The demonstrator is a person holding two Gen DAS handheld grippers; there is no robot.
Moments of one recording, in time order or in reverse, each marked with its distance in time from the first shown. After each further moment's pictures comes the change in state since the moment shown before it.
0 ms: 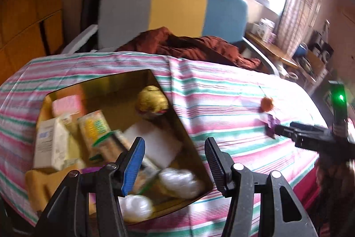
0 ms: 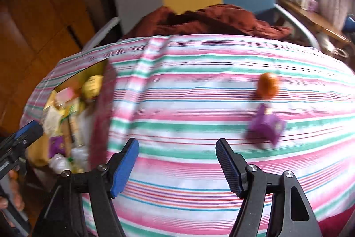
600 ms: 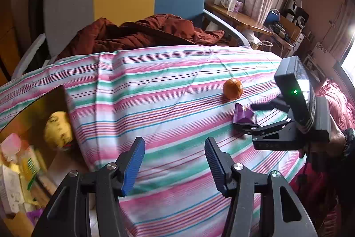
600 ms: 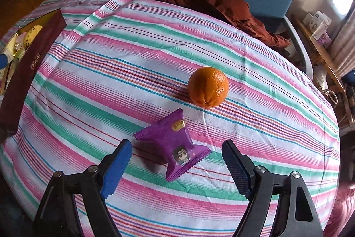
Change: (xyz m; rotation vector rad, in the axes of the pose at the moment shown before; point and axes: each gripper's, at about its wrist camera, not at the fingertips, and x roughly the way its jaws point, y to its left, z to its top) left arm 0.085 -0.112 0.037 0.181 0.137 -0.141; right arm 0.072 -0.090 0.024 -0.356 0.189 -0.094
